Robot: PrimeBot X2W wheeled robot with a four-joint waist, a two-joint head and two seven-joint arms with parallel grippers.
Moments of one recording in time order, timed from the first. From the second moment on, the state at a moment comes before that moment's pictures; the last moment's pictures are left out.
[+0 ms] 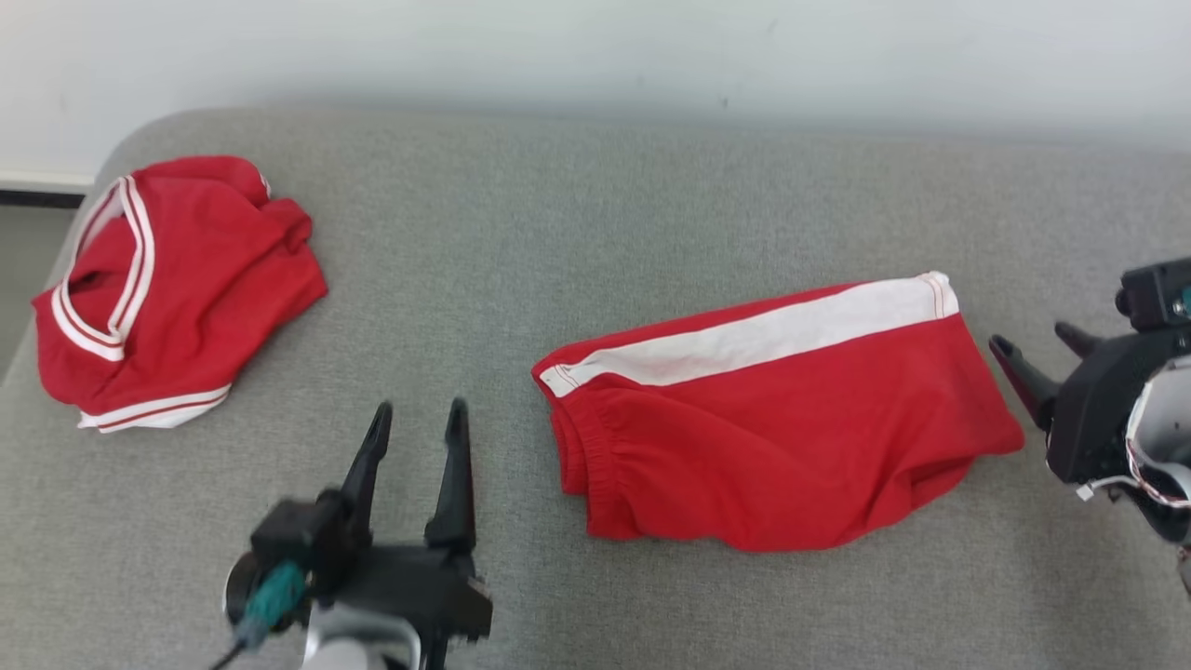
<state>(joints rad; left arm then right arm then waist) -0.29 0.20 -0.46 0.18 -0.60 0.18 -0.26 -0.57 -0.60 0.37 0.47 0.65 0.13 0.38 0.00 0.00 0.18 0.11</state>
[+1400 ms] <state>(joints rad) -0.02 0.05 -0.19 0.07 -0.13 0.01 -0.26 -0.51 -0.42 0.02 0.53 0.43 0.13 0.59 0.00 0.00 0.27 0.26</state>
